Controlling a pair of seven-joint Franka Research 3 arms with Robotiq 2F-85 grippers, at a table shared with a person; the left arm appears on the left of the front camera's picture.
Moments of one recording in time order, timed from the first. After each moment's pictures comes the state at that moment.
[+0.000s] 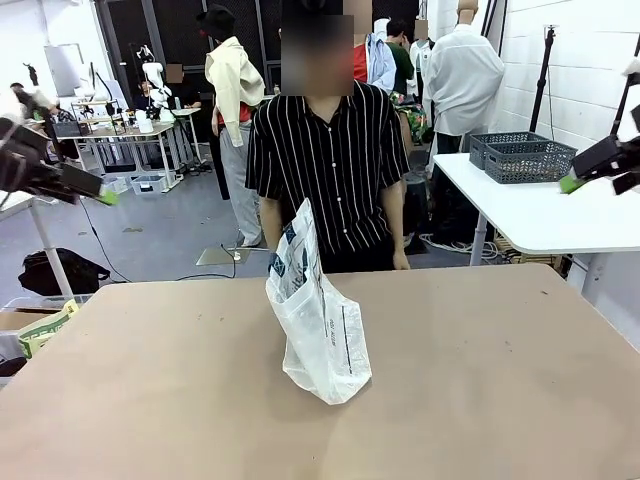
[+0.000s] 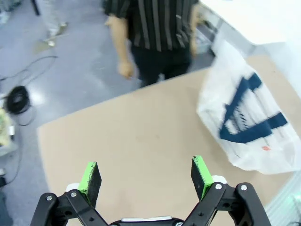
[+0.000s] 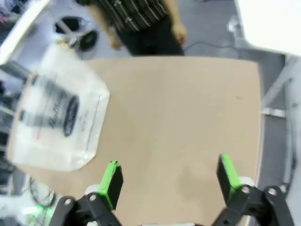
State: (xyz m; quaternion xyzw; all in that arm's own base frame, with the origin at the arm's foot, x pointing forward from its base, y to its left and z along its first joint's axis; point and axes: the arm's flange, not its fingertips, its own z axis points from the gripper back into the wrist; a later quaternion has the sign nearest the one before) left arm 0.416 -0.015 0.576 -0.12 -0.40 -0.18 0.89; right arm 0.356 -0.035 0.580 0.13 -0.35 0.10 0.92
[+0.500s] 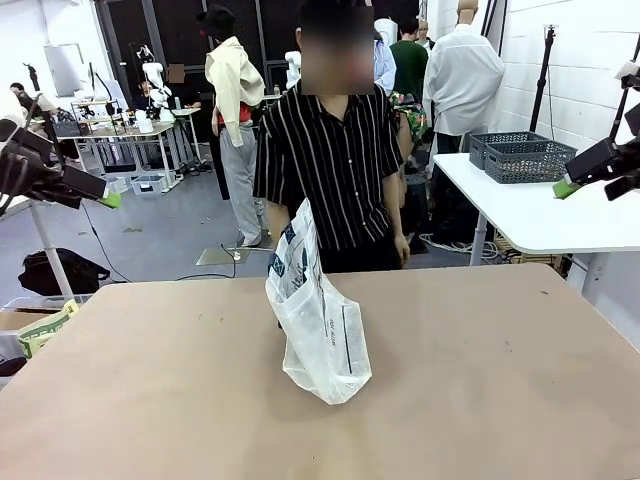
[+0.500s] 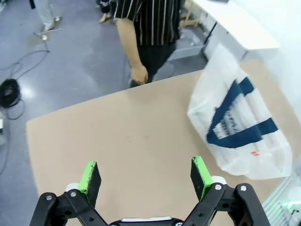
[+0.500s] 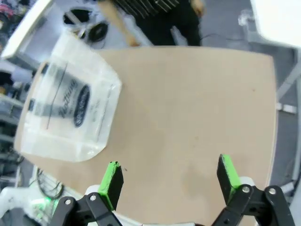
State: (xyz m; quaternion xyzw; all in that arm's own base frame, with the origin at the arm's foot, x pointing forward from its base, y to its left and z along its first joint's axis) left arm 0.411 -0.014 0.574 -0.15 -0.41 -0.15 0.89; right arm 0.355 -0.022 0.575 0.16 -0.33 0.11 0.92
